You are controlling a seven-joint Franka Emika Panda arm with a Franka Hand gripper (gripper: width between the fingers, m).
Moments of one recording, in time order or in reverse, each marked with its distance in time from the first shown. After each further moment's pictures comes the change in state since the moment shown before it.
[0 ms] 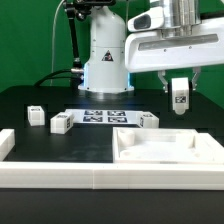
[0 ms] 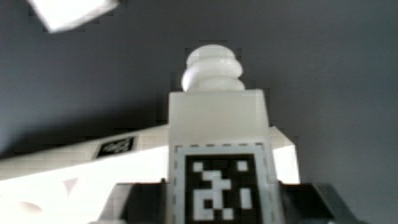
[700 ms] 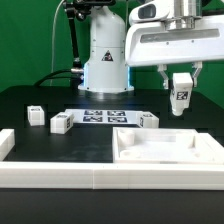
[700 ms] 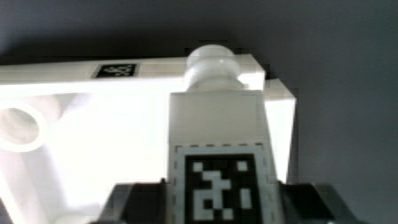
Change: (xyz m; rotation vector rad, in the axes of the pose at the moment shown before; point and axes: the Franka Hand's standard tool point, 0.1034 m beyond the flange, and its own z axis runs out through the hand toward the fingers) arm 0.017 -0.001 -0.009 -0.024 0.156 -0.162
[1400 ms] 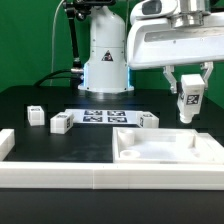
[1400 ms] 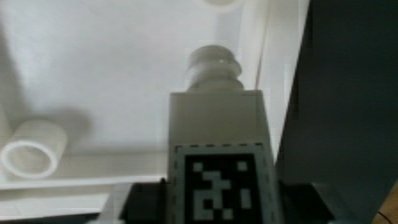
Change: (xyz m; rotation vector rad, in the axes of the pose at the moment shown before) arm 0.082 0.002 0.008 0.027 0.097 -0.049
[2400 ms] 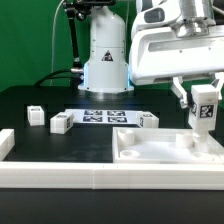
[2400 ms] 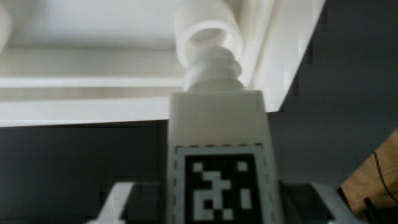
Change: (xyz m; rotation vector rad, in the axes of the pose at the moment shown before) arm 0.039 0.000 0.026 0.005 0.236 -0.058
